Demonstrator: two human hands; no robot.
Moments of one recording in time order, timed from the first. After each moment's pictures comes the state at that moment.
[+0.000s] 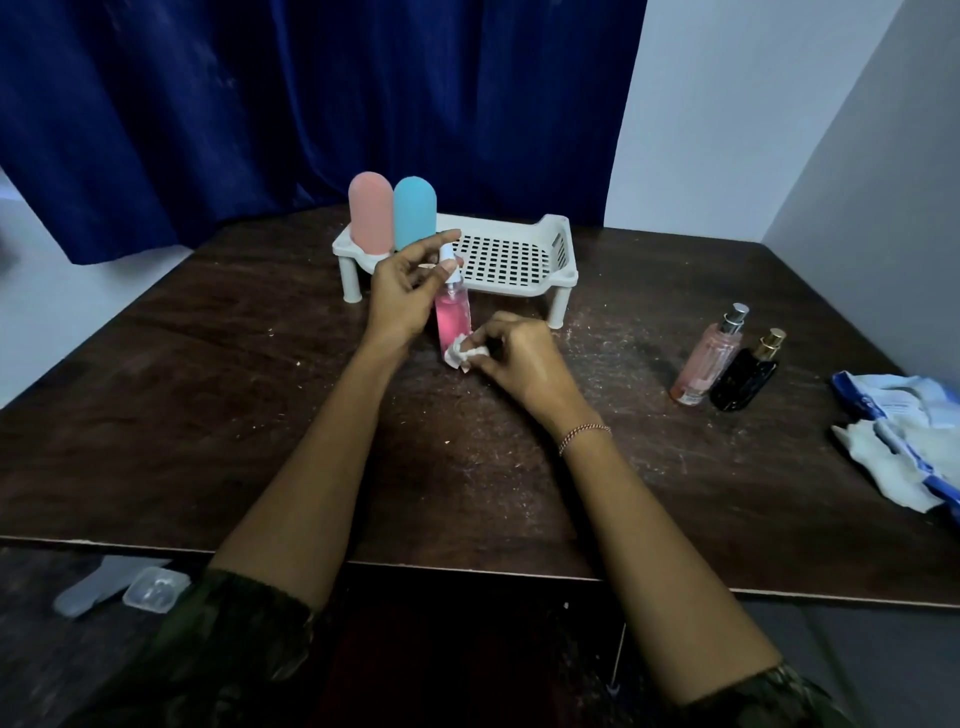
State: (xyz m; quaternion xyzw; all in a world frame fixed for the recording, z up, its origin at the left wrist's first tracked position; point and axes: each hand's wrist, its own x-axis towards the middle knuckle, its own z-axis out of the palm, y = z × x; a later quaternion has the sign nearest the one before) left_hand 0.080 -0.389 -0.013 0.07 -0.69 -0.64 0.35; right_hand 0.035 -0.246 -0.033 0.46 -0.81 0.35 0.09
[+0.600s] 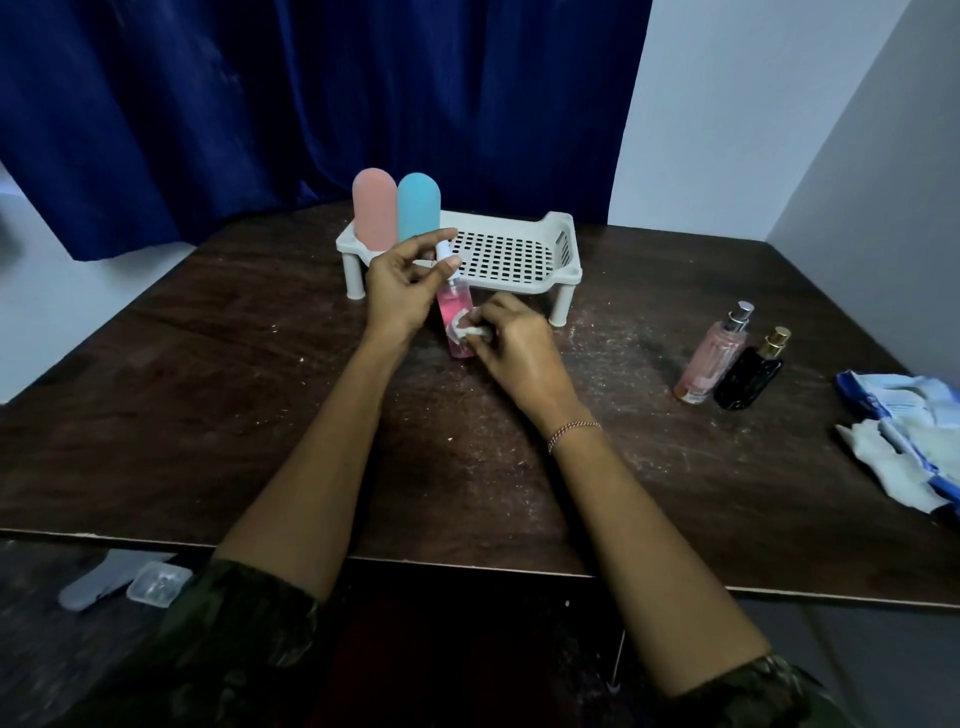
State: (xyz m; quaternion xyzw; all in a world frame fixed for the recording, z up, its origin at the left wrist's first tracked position) left_hand 0.078 -0.394 -0.017 0.09 -0.68 -0.62 0.38; right_hand 0.041 -0.253 -0.032 0.46 -0.81 0.33 0.16
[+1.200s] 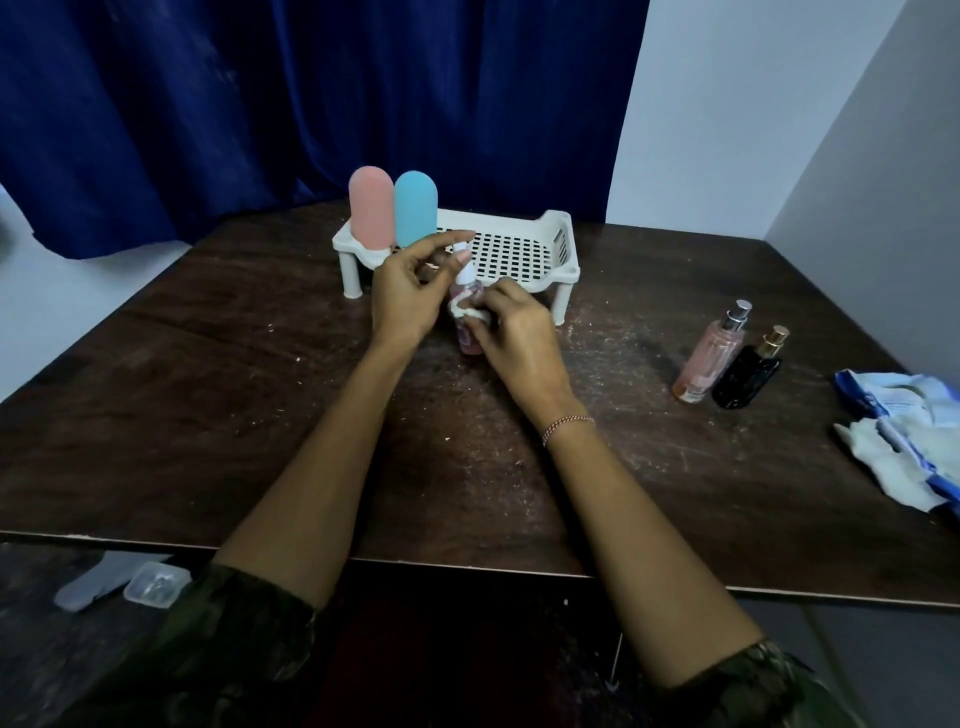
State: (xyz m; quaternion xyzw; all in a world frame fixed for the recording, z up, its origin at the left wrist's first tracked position) left_hand 0.075 -0.388 -0.019 0.06 -0.73 -0.54 0.40; right_hand 0.044 -0.255 -0.025 0.44 -0.79 0.37 0.23
